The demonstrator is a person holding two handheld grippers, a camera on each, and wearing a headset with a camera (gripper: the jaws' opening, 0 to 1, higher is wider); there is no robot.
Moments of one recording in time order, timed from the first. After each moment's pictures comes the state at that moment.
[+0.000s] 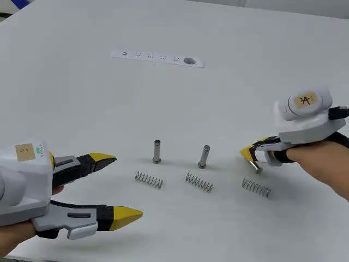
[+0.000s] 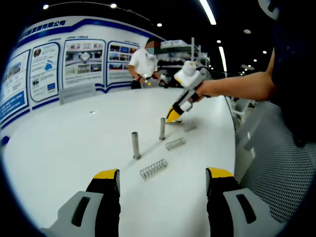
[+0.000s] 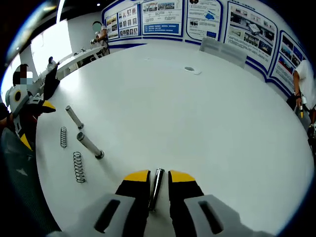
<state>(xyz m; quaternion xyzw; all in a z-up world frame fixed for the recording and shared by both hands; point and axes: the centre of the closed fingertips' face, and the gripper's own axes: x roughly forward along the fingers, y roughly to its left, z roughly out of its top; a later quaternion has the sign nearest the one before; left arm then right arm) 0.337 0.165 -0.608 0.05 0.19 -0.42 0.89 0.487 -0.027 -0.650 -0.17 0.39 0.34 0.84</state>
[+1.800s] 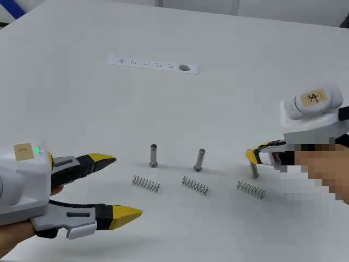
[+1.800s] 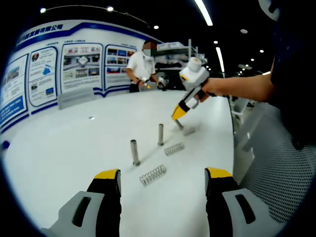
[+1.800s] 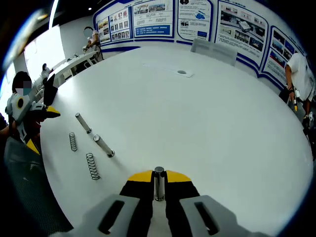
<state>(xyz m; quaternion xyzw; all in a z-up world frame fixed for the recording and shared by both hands) 0.337 0.161 -0.596 0.06 0.18 -0.42 0.89 0.461 -0.040 -0.619 -0.14 0.39 0.31 0.85</state>
